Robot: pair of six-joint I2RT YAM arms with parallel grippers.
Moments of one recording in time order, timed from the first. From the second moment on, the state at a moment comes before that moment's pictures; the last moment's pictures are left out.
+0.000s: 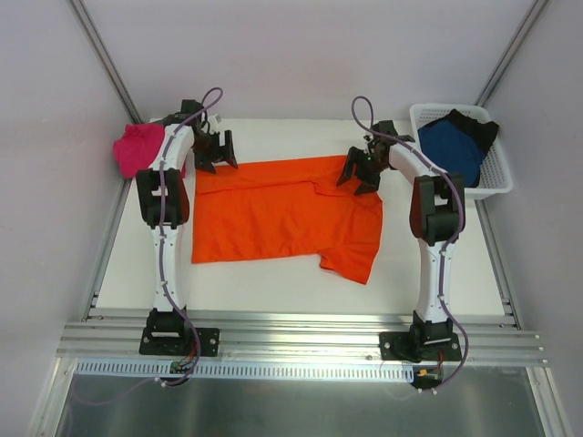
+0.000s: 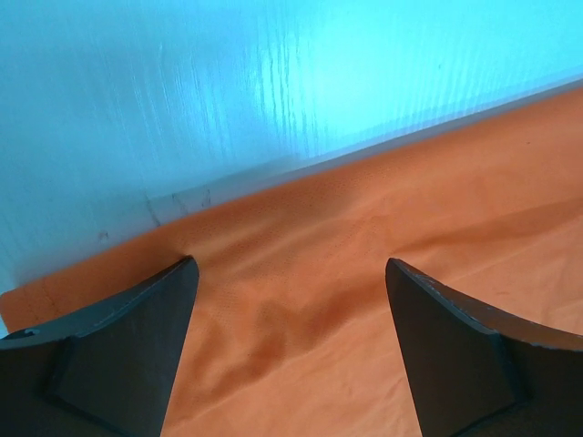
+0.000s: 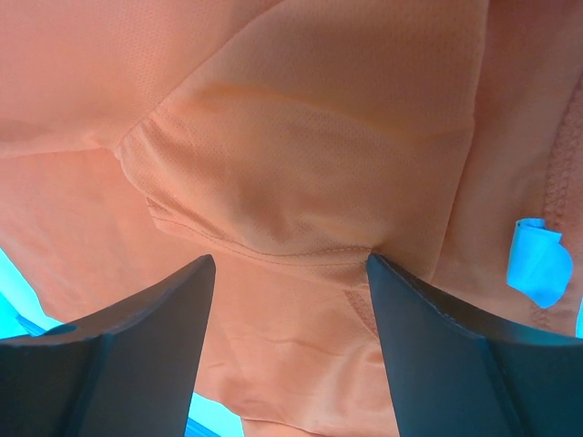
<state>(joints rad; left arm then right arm) 0.02 2.53 2.34 -0.99 0.41 -0.10 0.18 2.28 1.85 -0.75 -0.39 0.42</state>
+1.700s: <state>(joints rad) -0.09 2.00 1.71 -0.83 0.33 -0.13 0.21 2.09 1.60 -0.74 -0.35 0.39</state>
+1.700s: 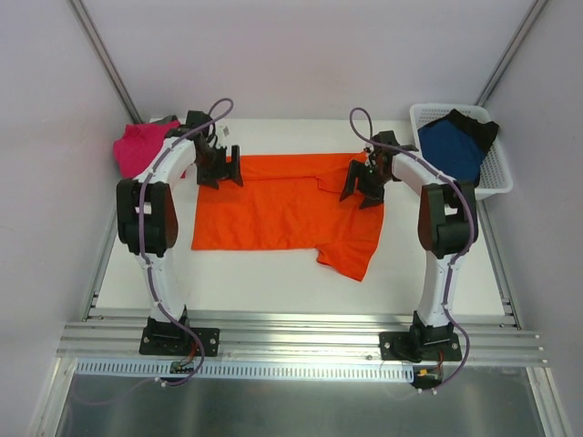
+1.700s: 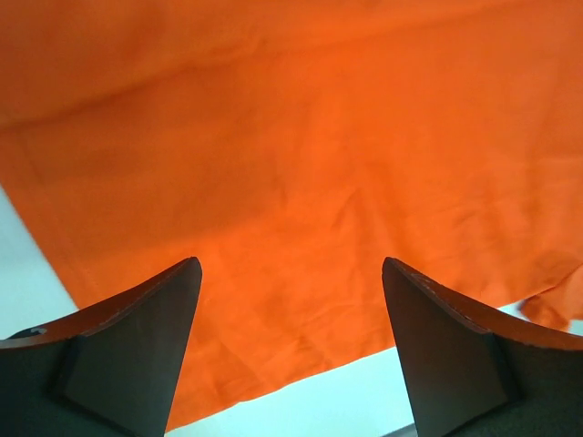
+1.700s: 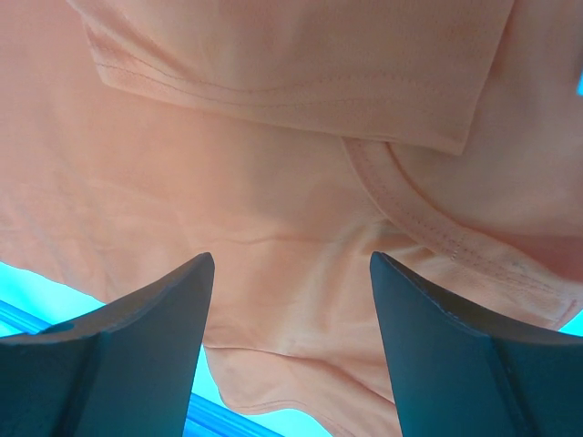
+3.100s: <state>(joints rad) -0.08 2.32 1.99 -0.85 0.30 -0.17 0.21 2.21 1.75 -0.73 -0.32 0.40</state>
